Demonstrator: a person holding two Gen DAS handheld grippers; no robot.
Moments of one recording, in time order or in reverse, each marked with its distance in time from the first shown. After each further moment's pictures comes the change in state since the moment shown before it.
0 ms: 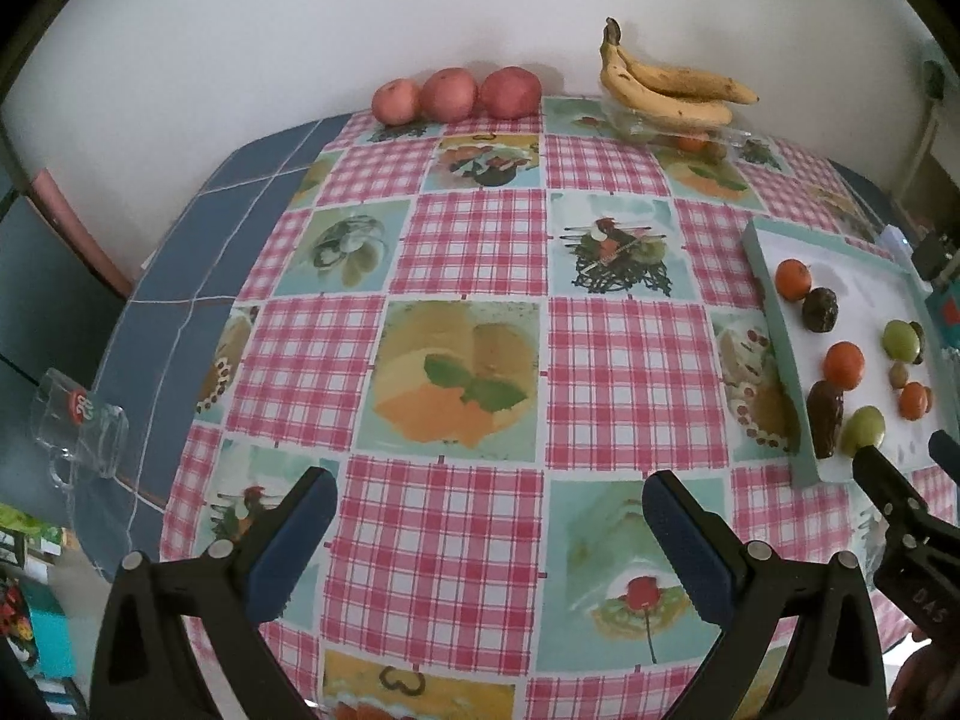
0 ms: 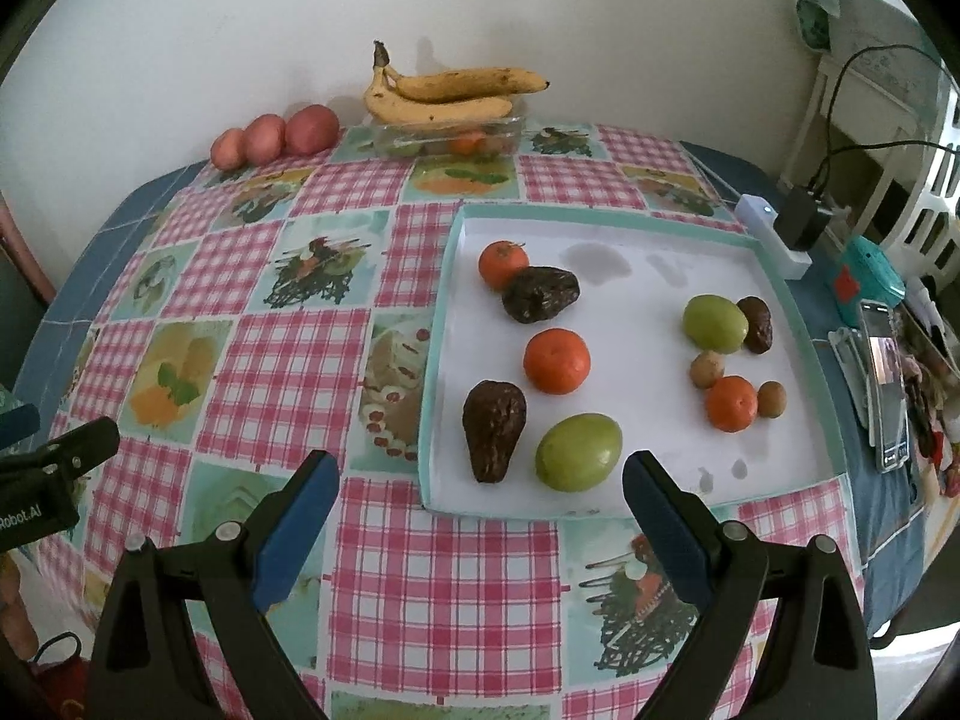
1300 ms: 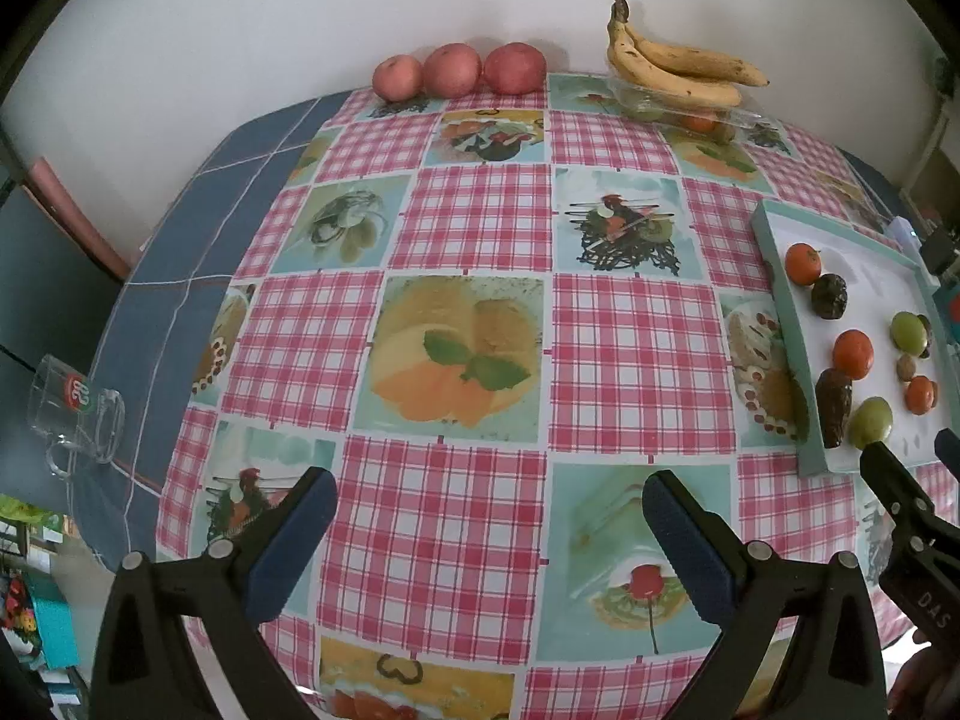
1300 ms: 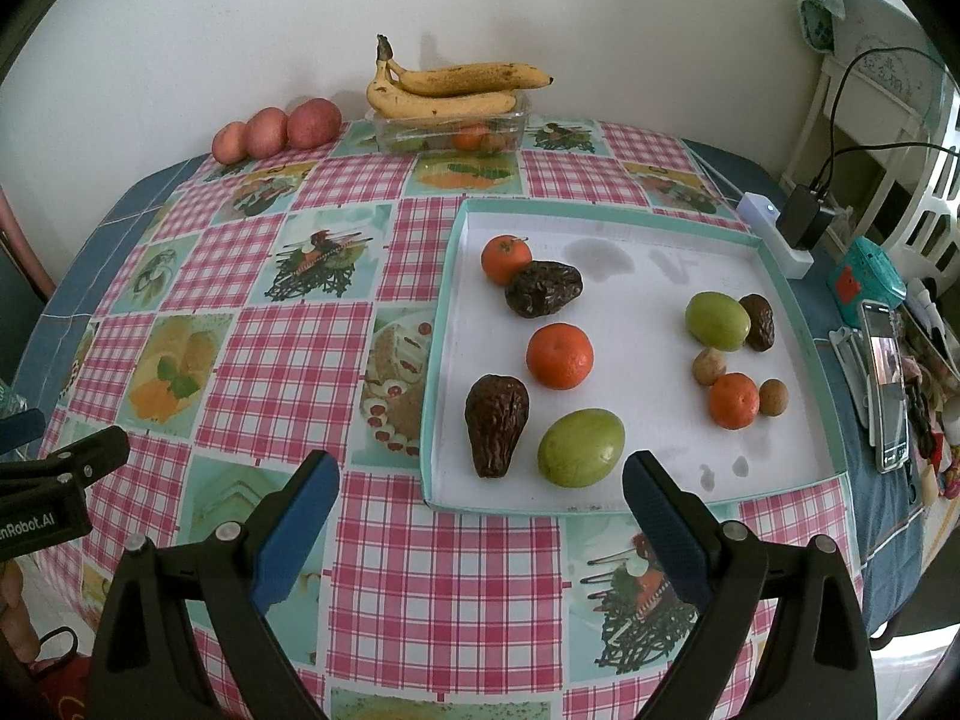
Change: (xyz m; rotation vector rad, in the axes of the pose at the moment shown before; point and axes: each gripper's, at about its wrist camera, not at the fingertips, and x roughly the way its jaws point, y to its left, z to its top) left arm 0.009 0.002 -0.002 -0.009 0.051 -0.002; right arm 0.000 0.001 0.000 -0.004 0.006 -0.002
